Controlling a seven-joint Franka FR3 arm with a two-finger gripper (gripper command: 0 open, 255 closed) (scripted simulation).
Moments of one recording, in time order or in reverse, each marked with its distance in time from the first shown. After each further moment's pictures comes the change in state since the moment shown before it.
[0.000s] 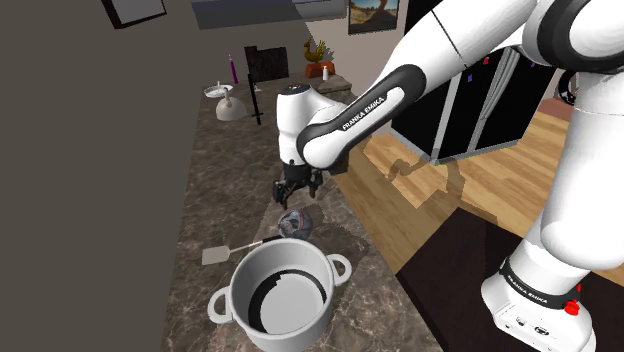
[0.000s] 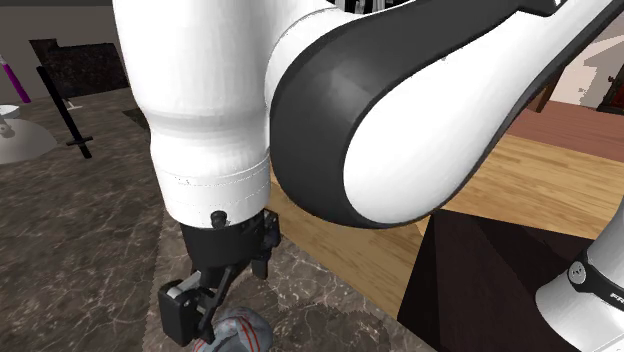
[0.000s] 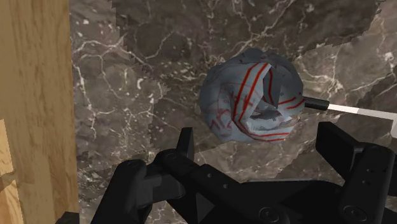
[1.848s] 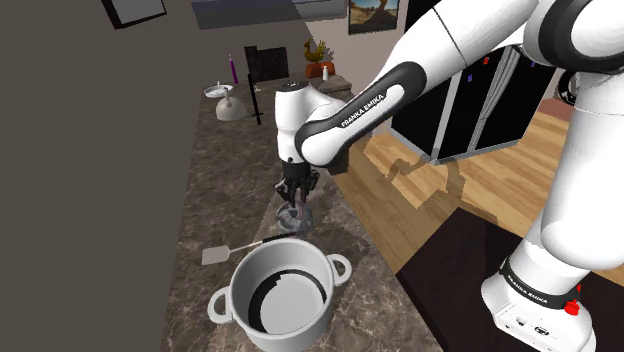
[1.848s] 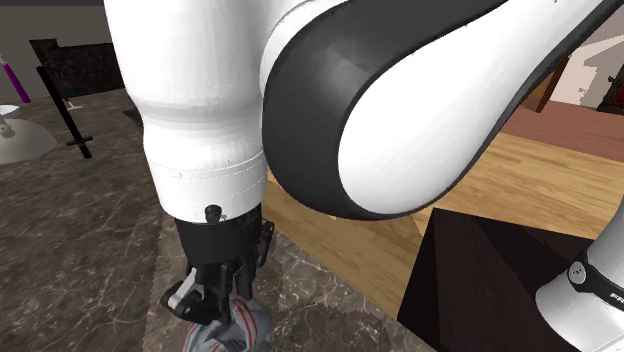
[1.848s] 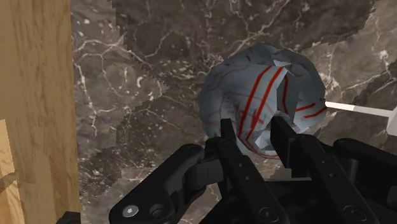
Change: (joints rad) arm 0.000 -0.004 0.002 0.015 0.004 -0.019 0.001
